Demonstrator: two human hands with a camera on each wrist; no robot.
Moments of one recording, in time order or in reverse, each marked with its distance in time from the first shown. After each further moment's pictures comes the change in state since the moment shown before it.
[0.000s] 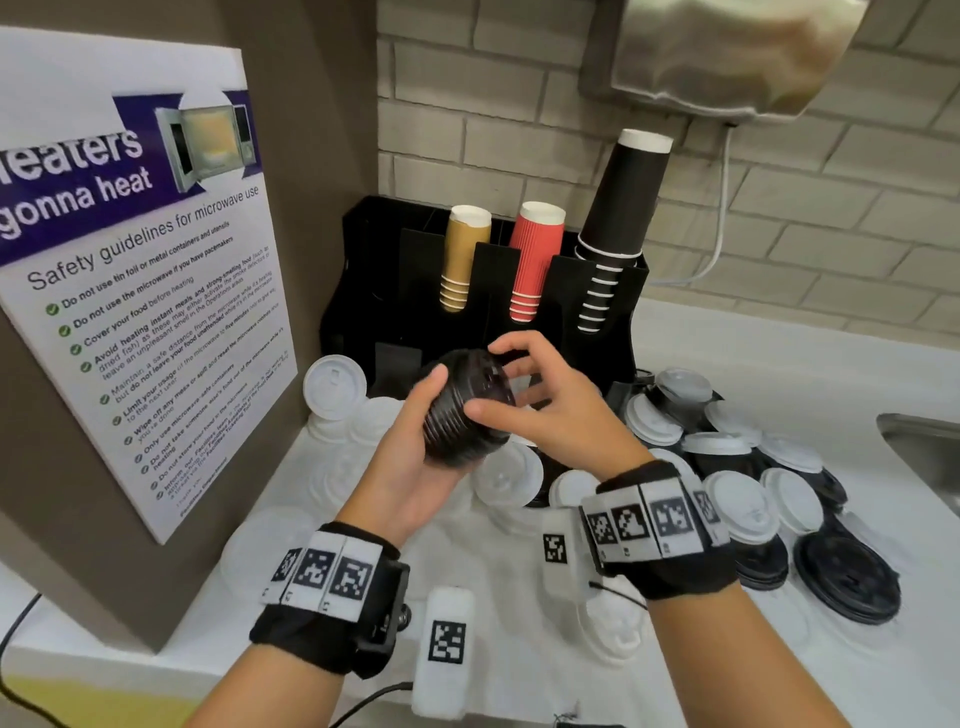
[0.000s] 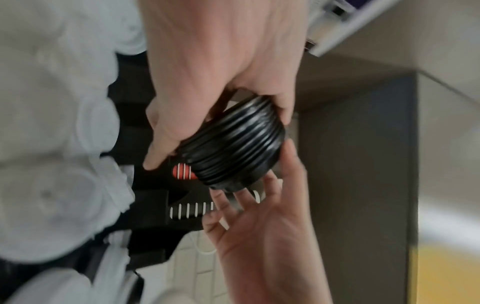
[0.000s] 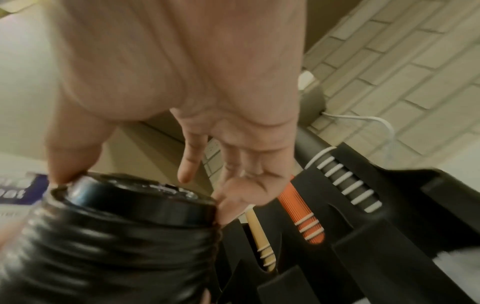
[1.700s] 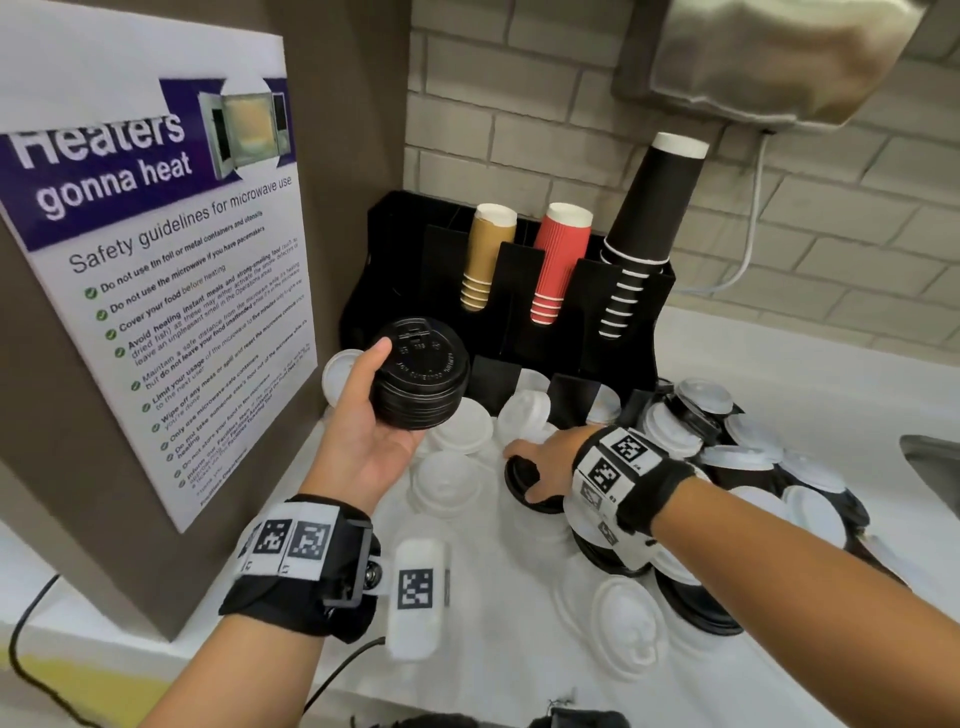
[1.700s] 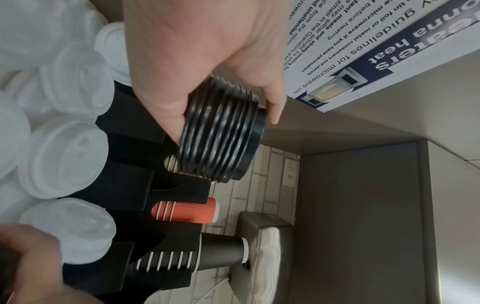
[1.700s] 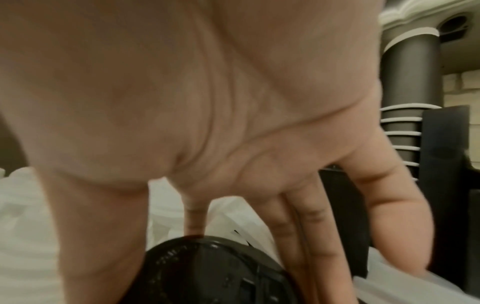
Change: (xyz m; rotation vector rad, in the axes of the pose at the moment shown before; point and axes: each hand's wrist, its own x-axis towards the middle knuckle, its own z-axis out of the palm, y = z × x) left_hand 0.004 0.040 -0.034 -0.209 0.204 0.135; right_hand 0.038 0.056 0.024 -1.257 -0.852 0.438
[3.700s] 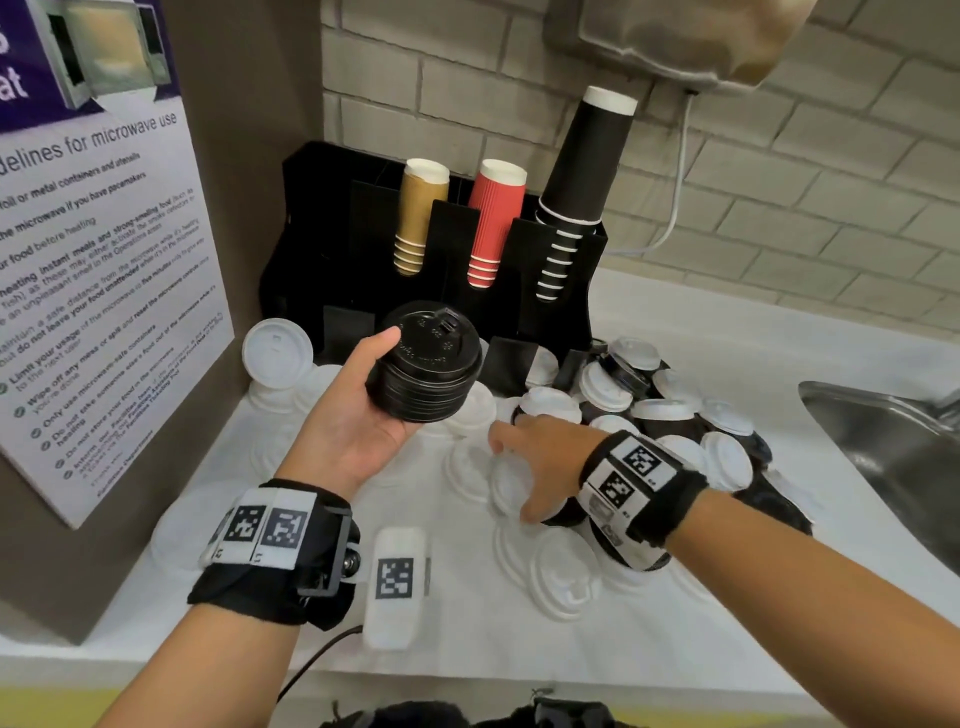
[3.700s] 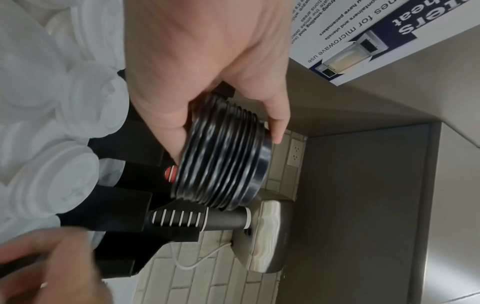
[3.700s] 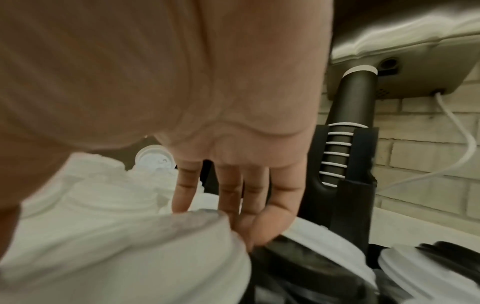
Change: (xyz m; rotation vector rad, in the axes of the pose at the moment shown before) left_hand 0.001 -0.038 0.018 0.029 -0.232 -0.166; right_hand -0.042 0.036 0.045 0.165 0.144 -0.081
